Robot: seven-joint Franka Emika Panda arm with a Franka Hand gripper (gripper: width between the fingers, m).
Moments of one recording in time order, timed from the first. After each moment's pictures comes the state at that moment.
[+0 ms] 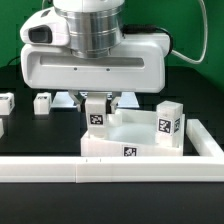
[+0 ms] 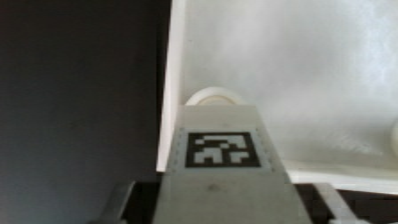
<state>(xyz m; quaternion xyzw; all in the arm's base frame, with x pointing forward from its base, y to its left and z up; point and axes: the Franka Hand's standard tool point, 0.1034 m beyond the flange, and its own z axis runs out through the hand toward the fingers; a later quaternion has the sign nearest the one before) 0.590 -0.027 0.076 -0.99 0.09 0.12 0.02</state>
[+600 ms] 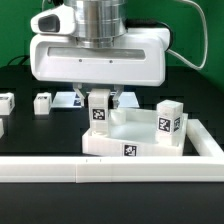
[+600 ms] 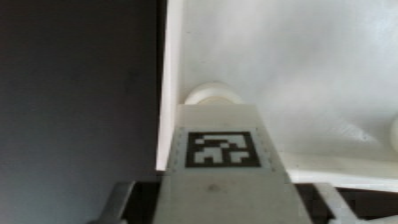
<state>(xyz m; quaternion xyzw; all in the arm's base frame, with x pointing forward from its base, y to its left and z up) 0.571 -0.021 0.077 -0.99 0.11 0.04 0.01</state>
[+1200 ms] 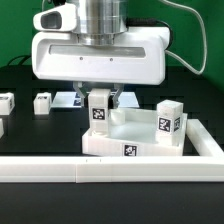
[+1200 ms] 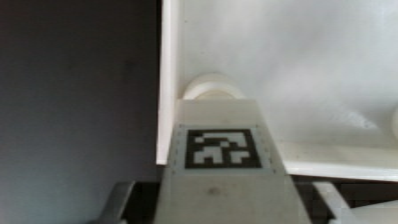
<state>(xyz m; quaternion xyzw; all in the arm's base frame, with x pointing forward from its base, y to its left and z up) 0.571 -0.020 0.077 -0.99 0.17 0.01 0.01</state>
